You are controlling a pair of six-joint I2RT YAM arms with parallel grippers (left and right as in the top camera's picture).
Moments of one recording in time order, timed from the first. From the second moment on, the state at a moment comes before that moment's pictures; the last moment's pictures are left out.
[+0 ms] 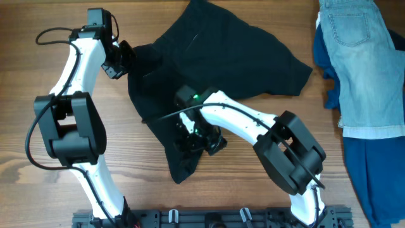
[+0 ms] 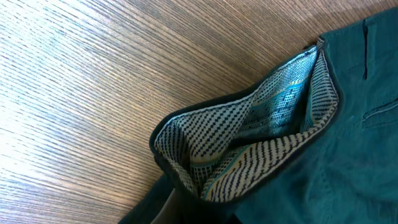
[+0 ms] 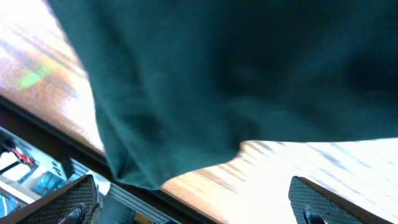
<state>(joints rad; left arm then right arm) 0.05 2.12 1.70 -0.91 0.21 -0.58 0.82 2.08 1.45 -1.15 -0.46 0.26</state>
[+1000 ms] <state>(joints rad) 0.05 2.11 1.70 -0.91 0.21 -0.58 0.95 2.08 1.41 -0.99 -0.50 0.34</state>
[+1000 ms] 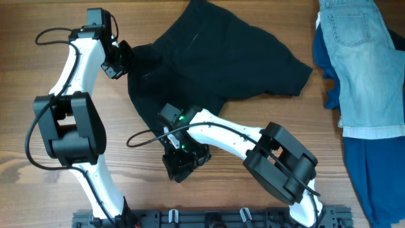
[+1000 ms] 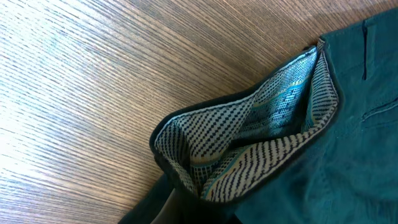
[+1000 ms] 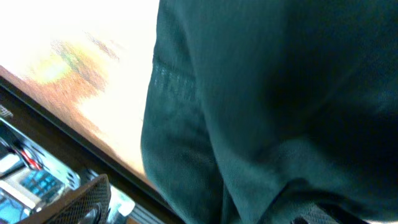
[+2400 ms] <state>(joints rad) 0.08 2.11 1.70 -0.87 0.31 -0.58 0.46 1.90 1.52 -1.05 -0.13 0.37</state>
